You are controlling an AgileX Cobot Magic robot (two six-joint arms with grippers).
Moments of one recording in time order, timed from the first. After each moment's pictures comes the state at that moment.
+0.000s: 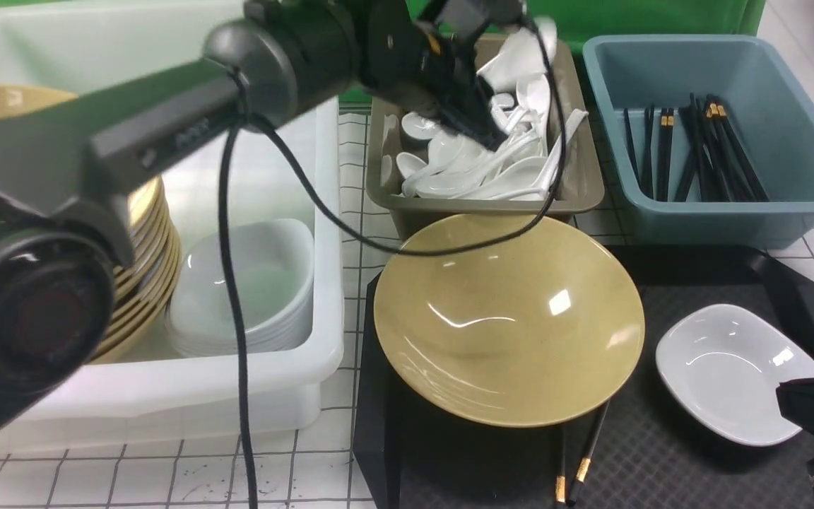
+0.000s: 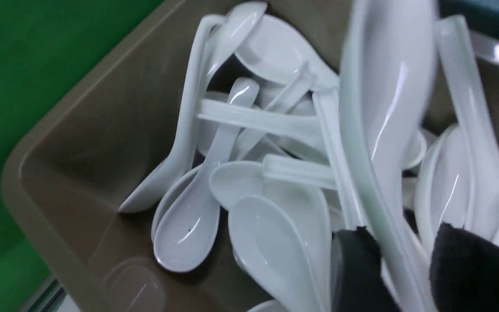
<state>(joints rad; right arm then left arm) 0.17 0.78 -0.46 0.38 0.56 -0.45 -0.52 2.14 -1.88 -0.07 0.49 0.51</state>
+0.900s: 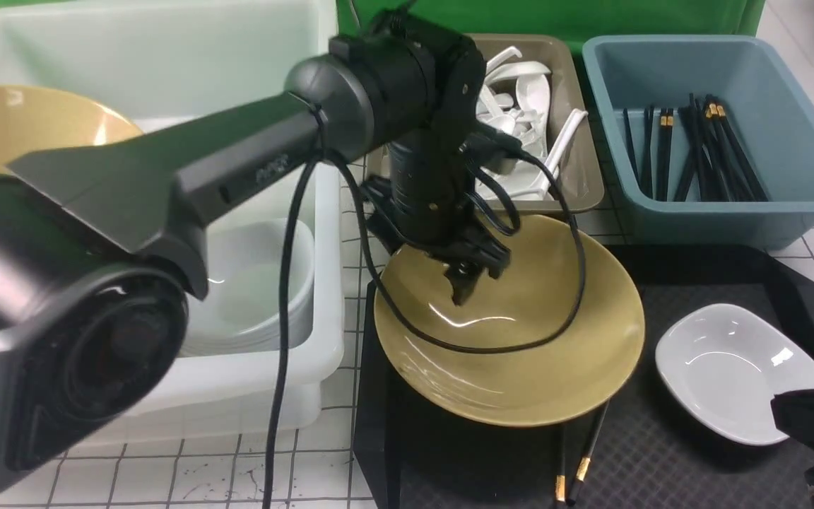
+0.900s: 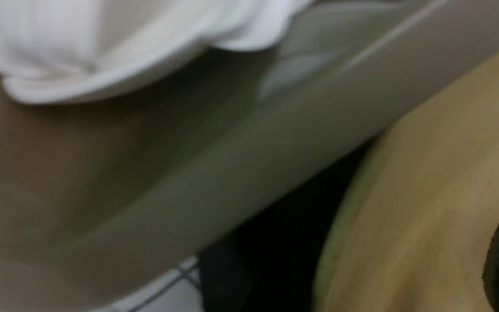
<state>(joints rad) 0.17 0.78 -0.46 0.41 0.60 -0.45 -0.63 2.20 -1.94 -0.01 1.23 0.05</state>
